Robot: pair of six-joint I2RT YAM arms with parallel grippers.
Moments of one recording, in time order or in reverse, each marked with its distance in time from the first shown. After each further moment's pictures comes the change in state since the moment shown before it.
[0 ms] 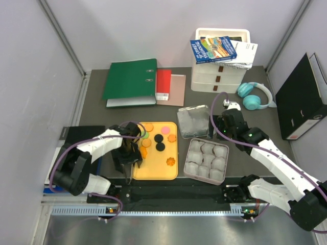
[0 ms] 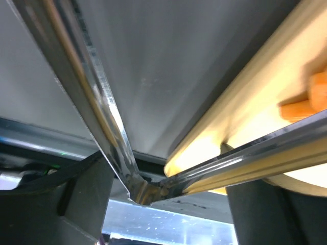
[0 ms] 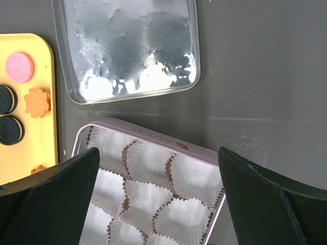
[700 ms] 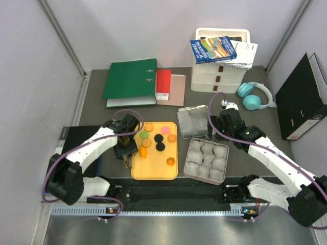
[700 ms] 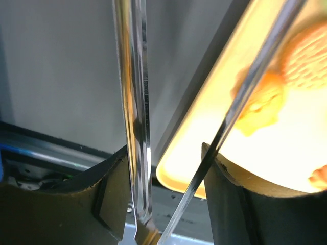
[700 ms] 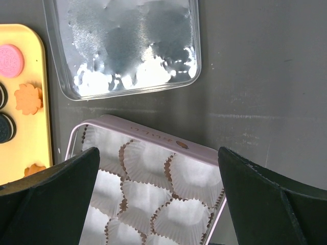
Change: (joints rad) left arm 0.000 -0.107 0.103 -0.034 -0.129 -0.006; right arm 0.000 0.046 0.002 0.001 -0.007 0.000
